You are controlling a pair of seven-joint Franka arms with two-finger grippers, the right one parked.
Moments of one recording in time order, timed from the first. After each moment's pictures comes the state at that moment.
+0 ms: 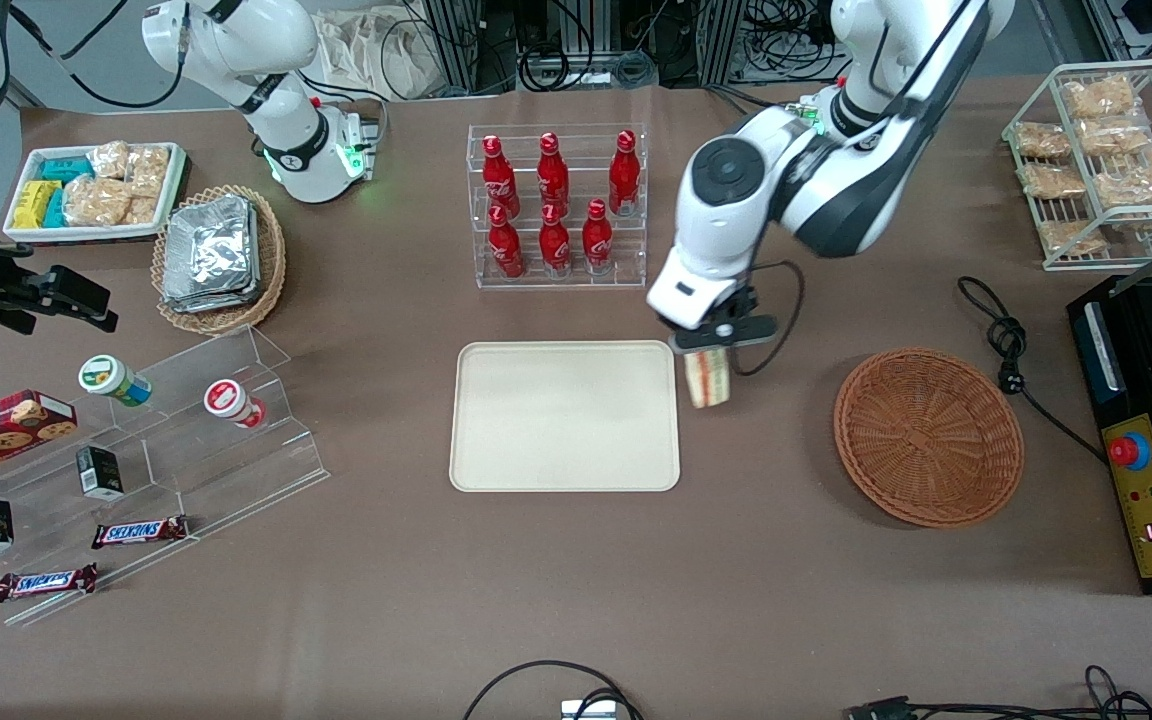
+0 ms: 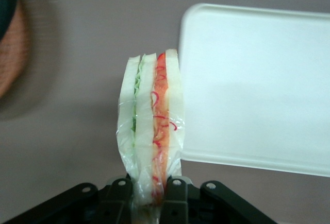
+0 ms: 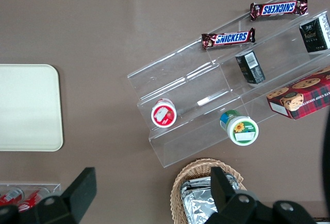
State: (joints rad) arm -0.10 0.29 -0.63 -1.95 0.25 2.15 -0.90
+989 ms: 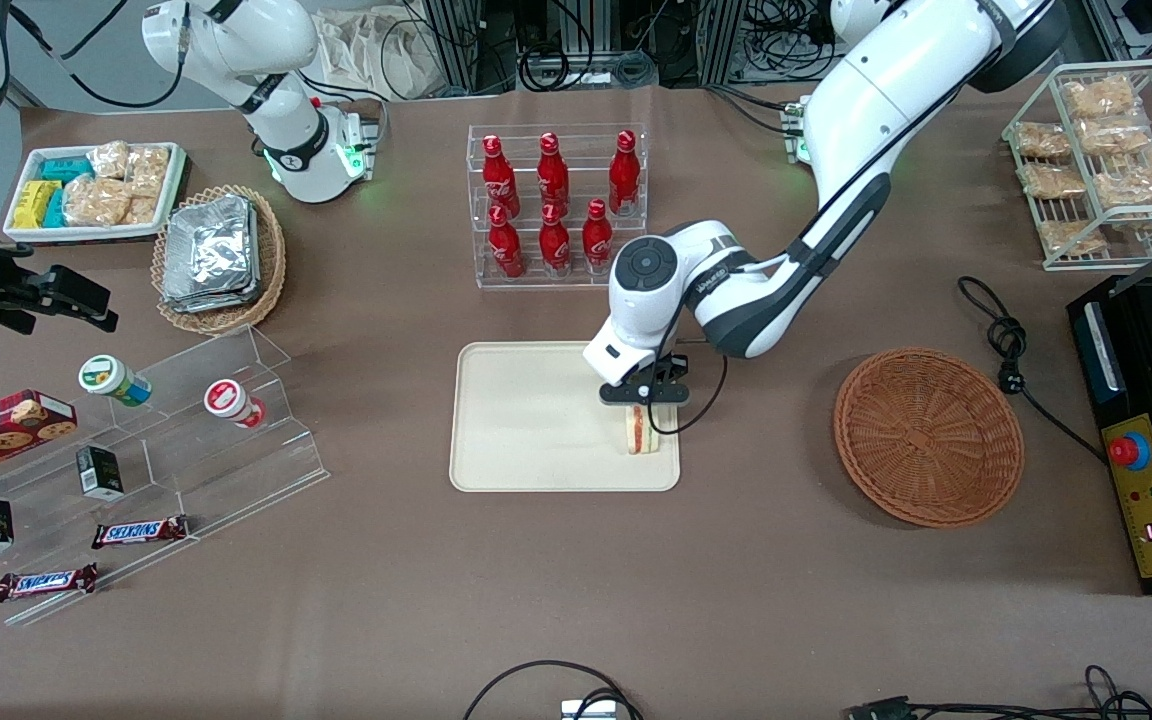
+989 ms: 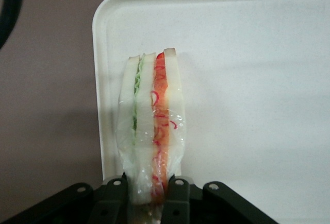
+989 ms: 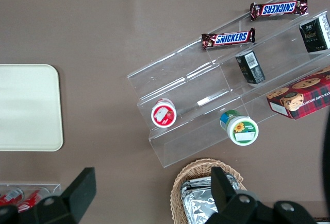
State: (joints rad) arm -0.18 0.67 -0.62 -1.76 0.57 2.28 -1.04
